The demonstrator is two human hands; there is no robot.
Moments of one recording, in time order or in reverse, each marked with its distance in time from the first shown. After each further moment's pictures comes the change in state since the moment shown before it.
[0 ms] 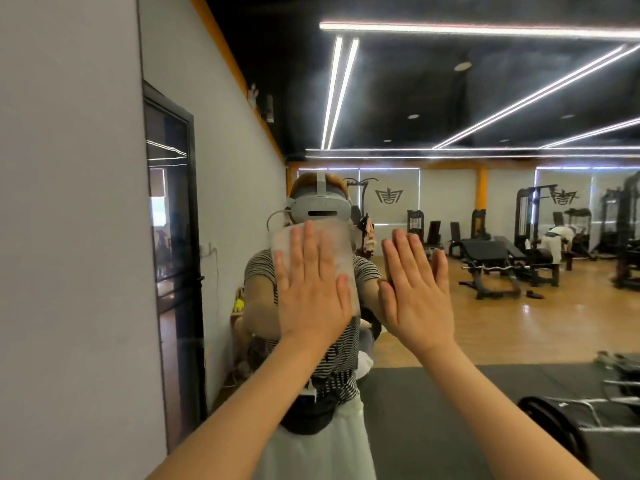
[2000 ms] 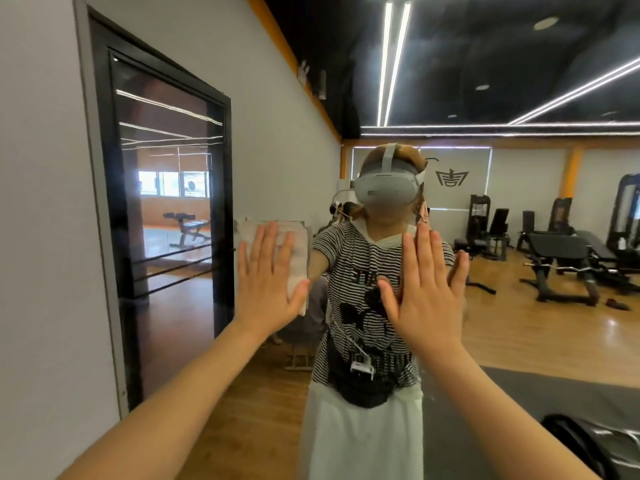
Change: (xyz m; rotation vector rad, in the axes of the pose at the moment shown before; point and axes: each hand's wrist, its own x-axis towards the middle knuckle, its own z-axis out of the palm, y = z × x) left_hand -0.001 0.081 0.013 0.168 -0.038 0.094; right_hand -0.023 0.163 -0.032 0.009 -0.083 0.028
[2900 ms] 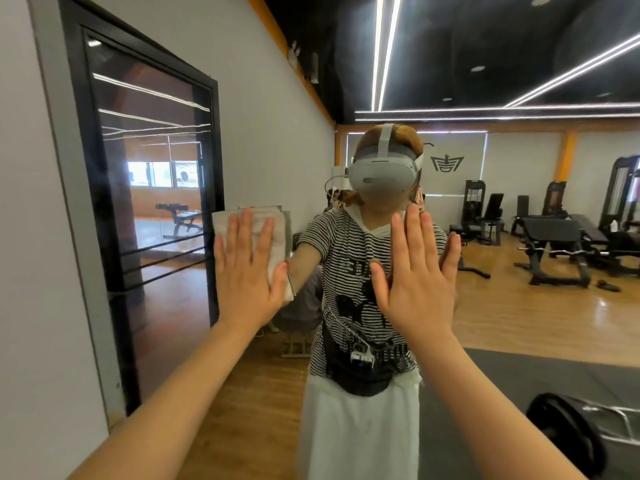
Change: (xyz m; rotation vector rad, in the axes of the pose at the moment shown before) left_hand -0.005 0.011 0.001 -0.046 0.006 -0.146; right_hand -0.002 0.000 0.003 0.049 0.040 0.018
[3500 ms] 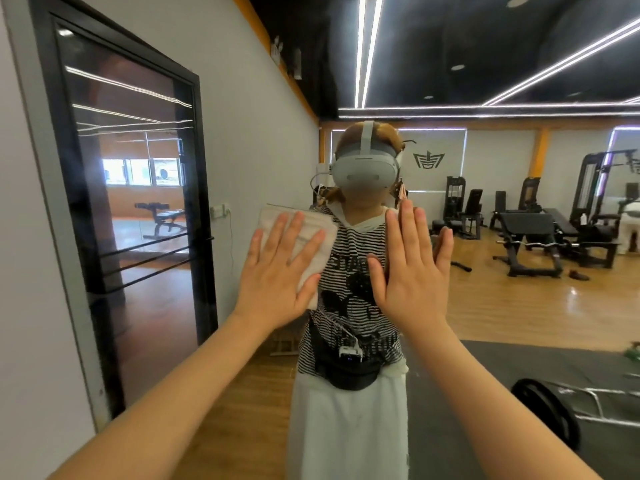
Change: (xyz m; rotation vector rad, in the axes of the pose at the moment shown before) left_hand 0.007 0.028 -0.005 0.055 -0.046 0.347; right_hand 0.000 0.002 0.001 -0.012 0.043 -0.017
